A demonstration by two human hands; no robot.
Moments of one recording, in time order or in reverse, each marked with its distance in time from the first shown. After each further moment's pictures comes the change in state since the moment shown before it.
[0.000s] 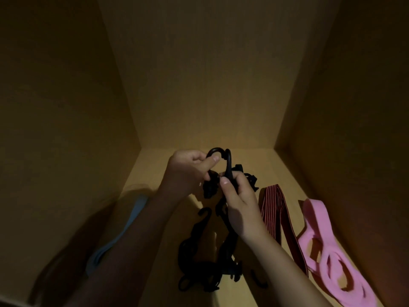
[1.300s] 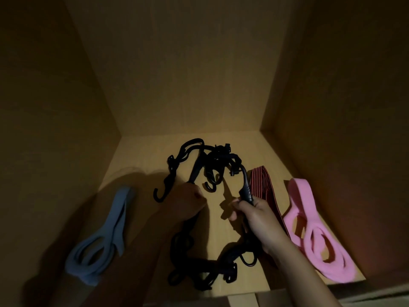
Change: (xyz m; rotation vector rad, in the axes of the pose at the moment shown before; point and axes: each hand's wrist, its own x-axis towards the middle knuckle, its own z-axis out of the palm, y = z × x) left_hand -0.007 -0.105 0.049 0.538 -0.430 -0.073; right_hand -0.042 0.030 -0.066 -0.181 -0.001 0.436
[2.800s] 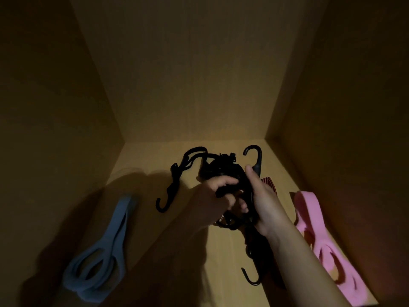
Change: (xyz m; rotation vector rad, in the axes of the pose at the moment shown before) left_hand -0.006 0.046 -0.002 -0.715 0.024 0.251; right_hand 0.028 -0.045 0.006 0.316 0.045 0.103
